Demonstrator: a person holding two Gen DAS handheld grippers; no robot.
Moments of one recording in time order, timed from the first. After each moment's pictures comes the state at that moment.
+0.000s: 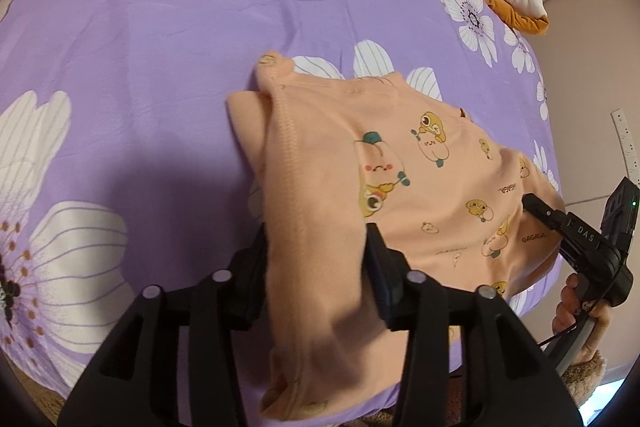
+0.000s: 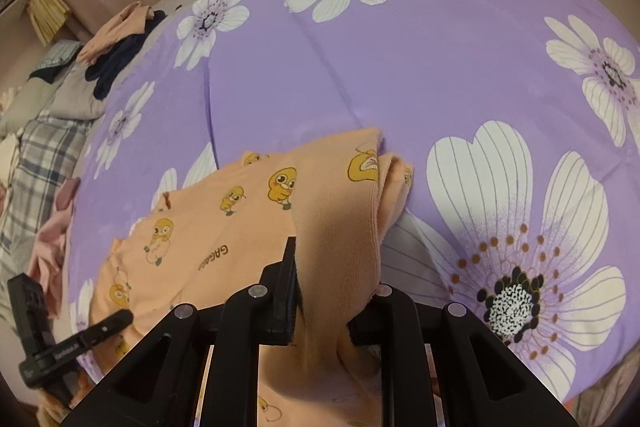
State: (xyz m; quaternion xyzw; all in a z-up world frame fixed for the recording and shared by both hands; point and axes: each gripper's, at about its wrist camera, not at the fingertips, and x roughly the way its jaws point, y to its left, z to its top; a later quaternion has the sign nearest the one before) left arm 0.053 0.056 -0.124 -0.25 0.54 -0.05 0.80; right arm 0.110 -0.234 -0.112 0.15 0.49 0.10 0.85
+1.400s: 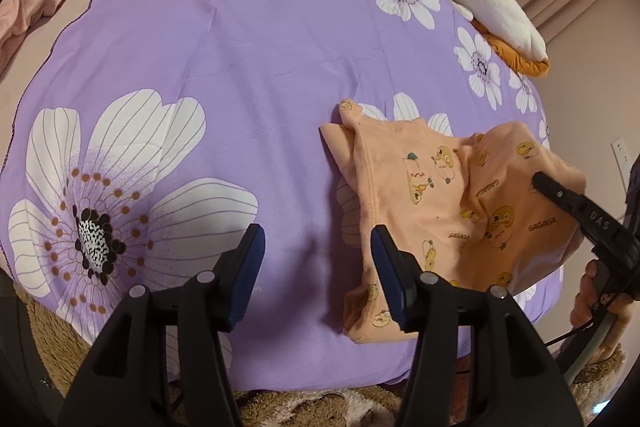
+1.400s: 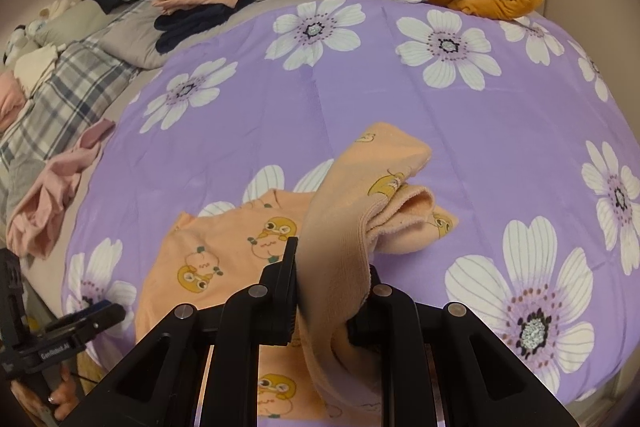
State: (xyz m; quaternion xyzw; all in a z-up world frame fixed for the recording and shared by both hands) left arm -0.015 0.104 -0.086 -0.27 0.48 0.00 0.84; right arm 0.081 -0.124 -0.048 0.01 0.44 0.16 0.89
